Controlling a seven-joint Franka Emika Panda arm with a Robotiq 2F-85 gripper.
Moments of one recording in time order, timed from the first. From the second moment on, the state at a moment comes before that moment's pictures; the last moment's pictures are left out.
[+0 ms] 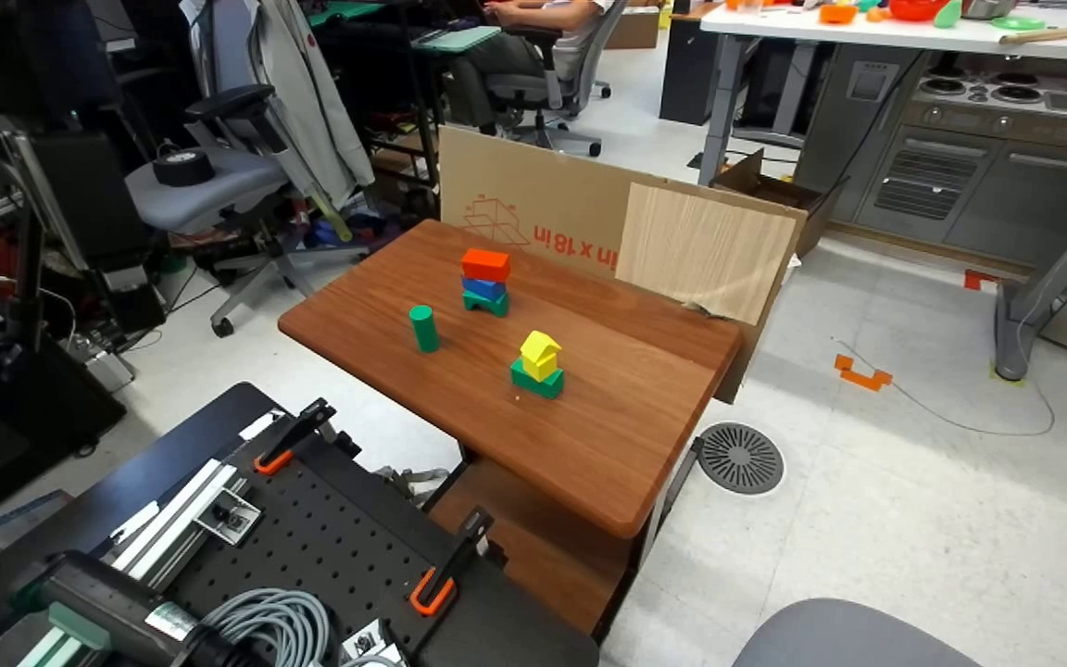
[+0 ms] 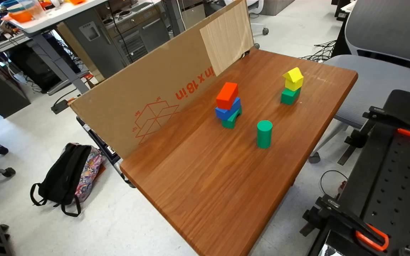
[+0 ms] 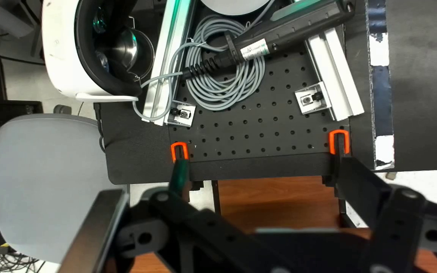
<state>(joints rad) 0.02 -0.74 0.19 -2.67 -0.03 1.67 0.22</state>
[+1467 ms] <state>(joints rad) 0.02 -0.61 0.21 -2.69 -0.04 1.81 0.29</state>
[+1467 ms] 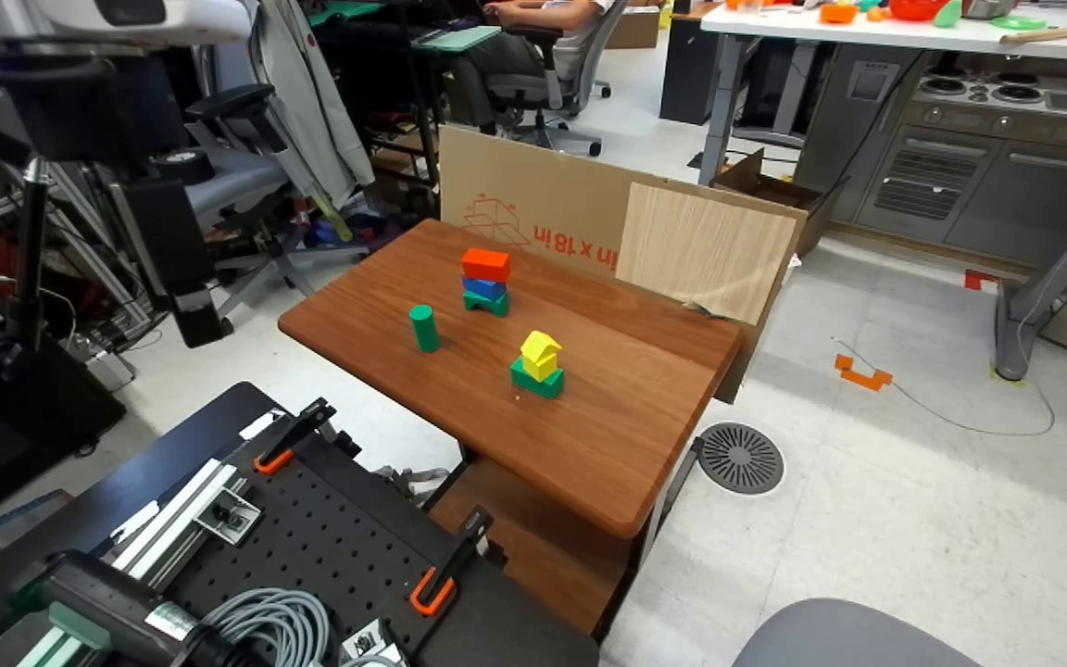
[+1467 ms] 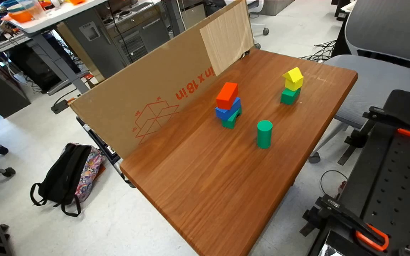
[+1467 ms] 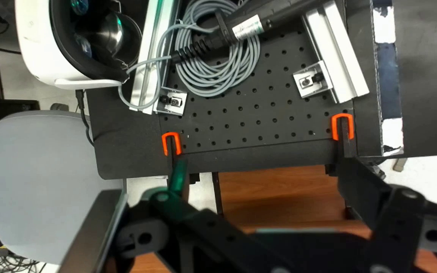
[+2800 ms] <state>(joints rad) 0.10 0.22 0.15 -2.41 -0.22 2.44 0.53</state>
